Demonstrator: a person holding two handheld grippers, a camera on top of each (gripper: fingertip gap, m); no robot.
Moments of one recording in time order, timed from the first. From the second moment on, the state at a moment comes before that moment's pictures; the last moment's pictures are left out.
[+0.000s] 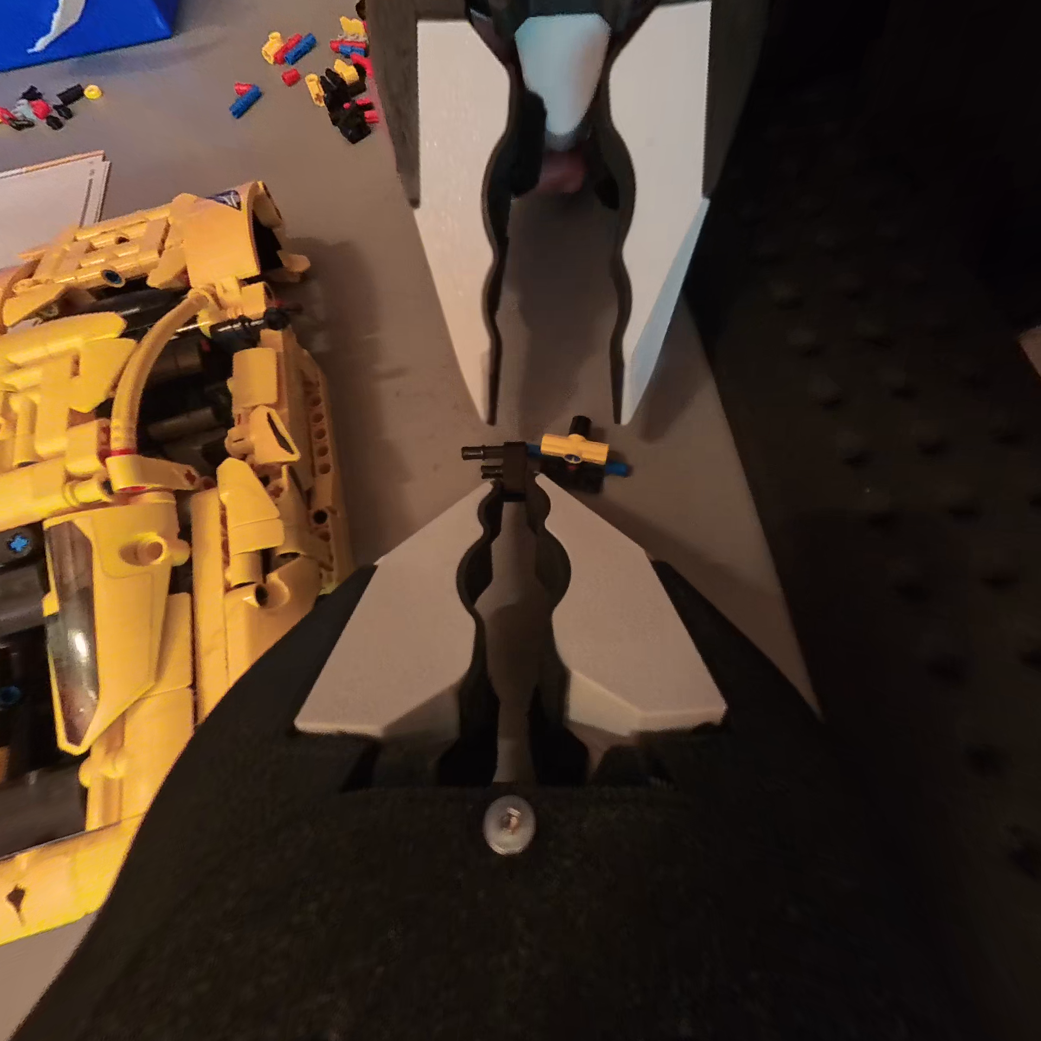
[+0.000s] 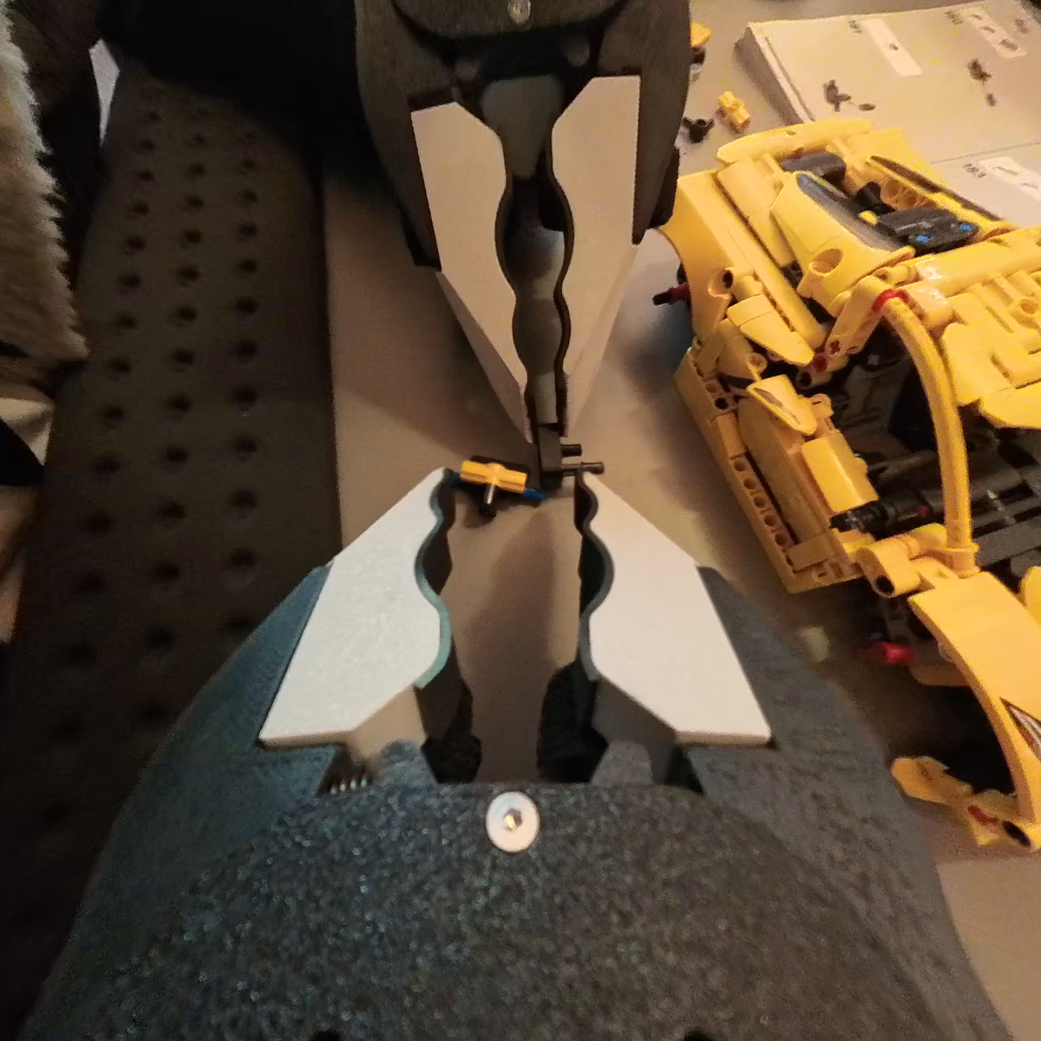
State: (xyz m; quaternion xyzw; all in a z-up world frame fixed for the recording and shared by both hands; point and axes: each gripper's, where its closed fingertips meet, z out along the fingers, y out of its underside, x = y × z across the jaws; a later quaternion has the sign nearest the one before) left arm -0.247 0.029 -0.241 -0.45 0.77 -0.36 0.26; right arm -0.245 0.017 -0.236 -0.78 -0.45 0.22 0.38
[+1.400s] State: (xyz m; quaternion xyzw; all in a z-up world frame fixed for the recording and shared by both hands) left arm -0.272 0.008 -0.235 -0.42 0.80 -0.37 0.21; right arm -0.256 0.008 -0.252 -0.77 -0.49 0.24 0.34
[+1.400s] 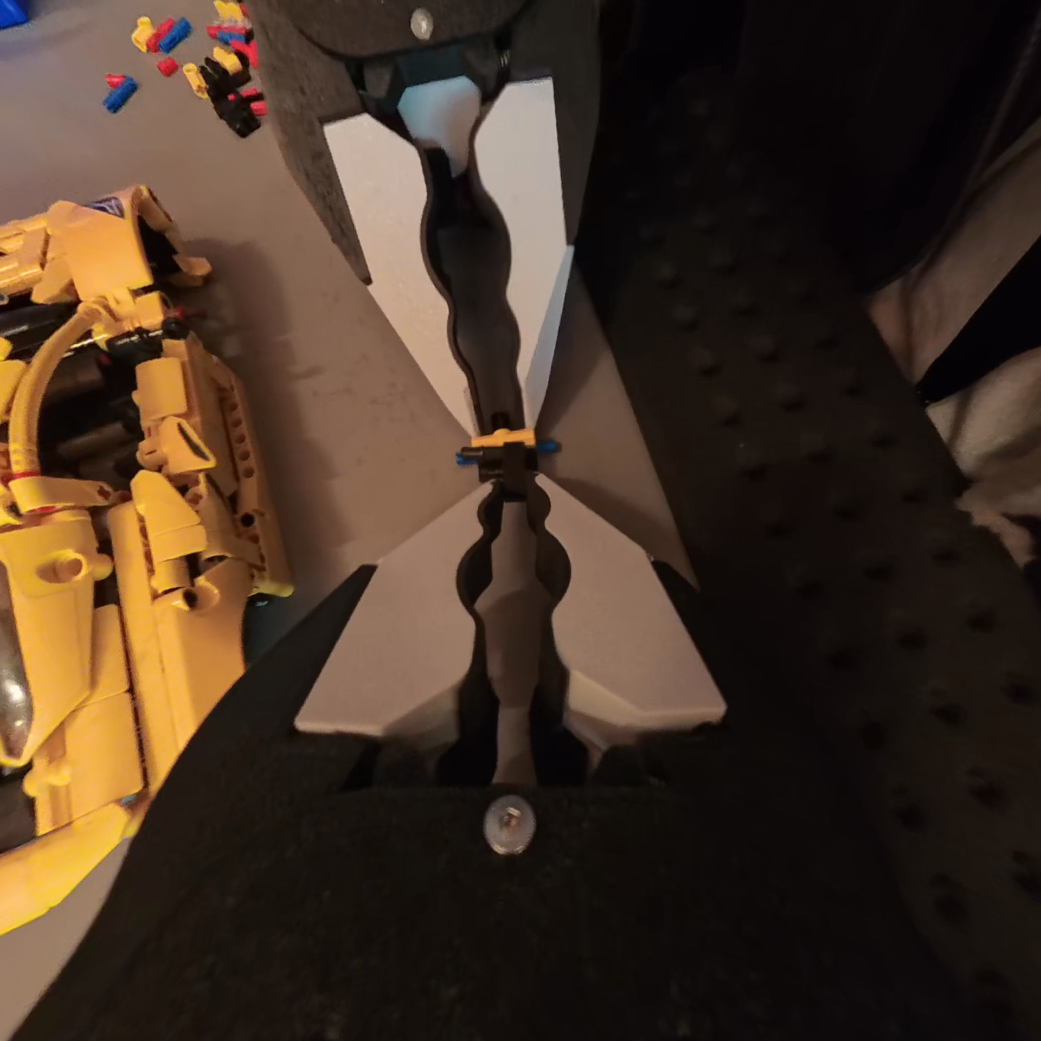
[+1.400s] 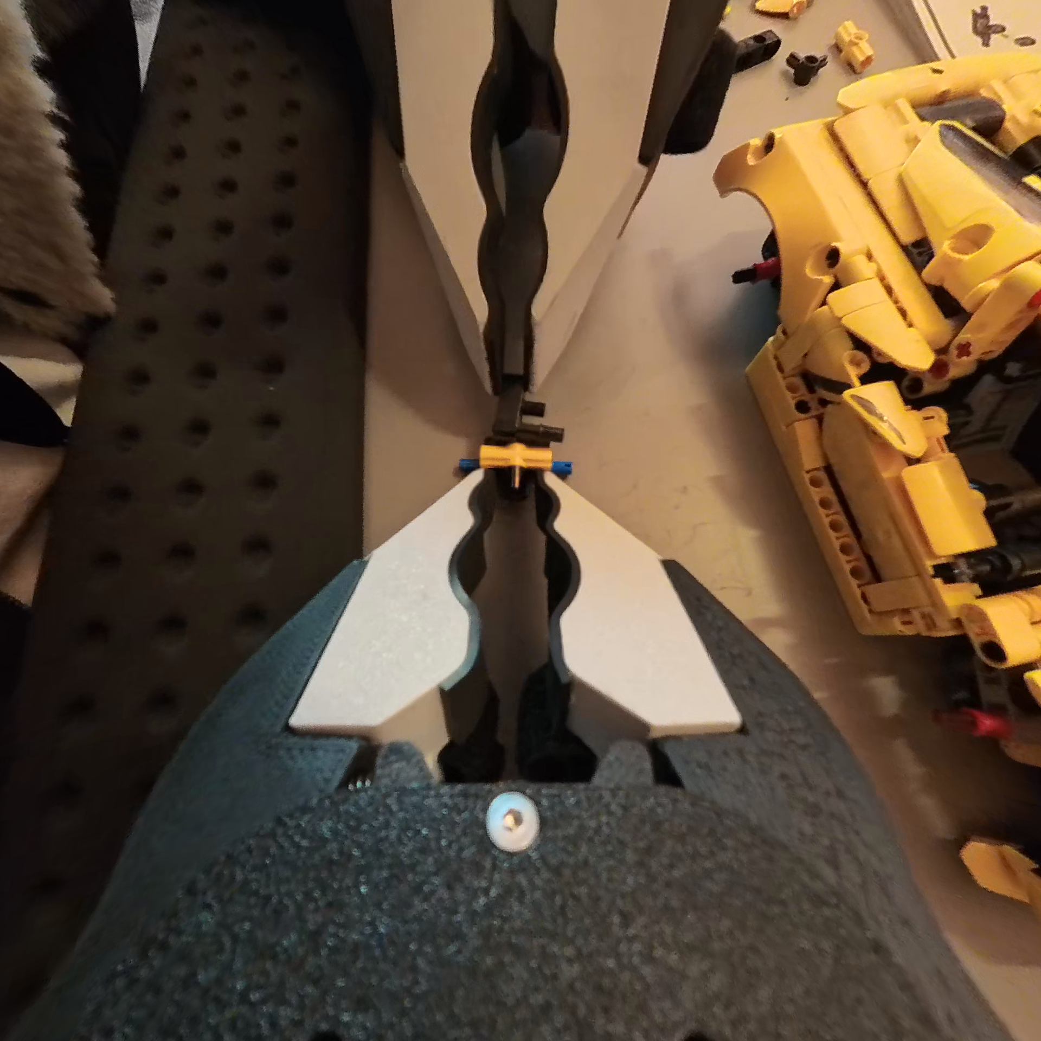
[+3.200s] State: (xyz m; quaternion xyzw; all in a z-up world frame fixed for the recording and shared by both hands) left arm -0.257 0.026 -0.238 -0.42 0.81 -0.28 0.31; right arm -0.257 0.007 -0.250 -0.75 -0.50 0.26 0.34
